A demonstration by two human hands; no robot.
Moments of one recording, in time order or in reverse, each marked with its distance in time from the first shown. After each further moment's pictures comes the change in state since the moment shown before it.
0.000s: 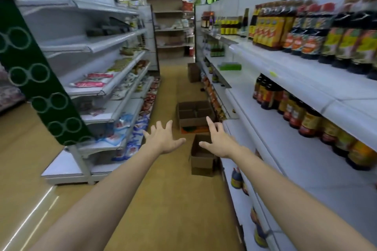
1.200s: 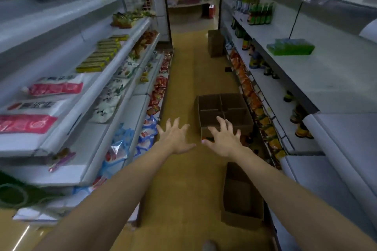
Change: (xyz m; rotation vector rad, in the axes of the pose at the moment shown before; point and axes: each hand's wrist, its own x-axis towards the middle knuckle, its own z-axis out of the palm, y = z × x) left_hand 0.694 -0.089 0.032 0.149 -0.199 0.108; right_hand 0.714 -0.024 0.041 -0.133 -0.125 -0.014
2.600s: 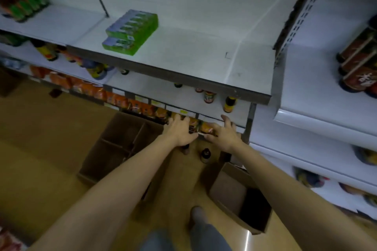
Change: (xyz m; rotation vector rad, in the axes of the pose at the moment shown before) left_hand 0.548 0.257 -0.050 0.281 -0.339 1.095; right_hand 0.328 0.239 -0.049 0.616 0.238 1.163
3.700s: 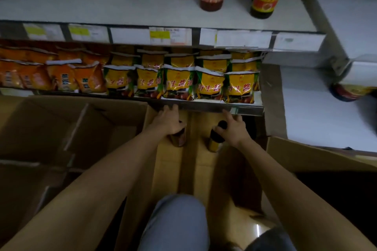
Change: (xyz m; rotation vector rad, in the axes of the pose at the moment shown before) left_hand 0.388 -0.156 0.374 0.031 -0.072 0.124; right_hand 0.308 0.179 0.381 0.310 0.172 0.357
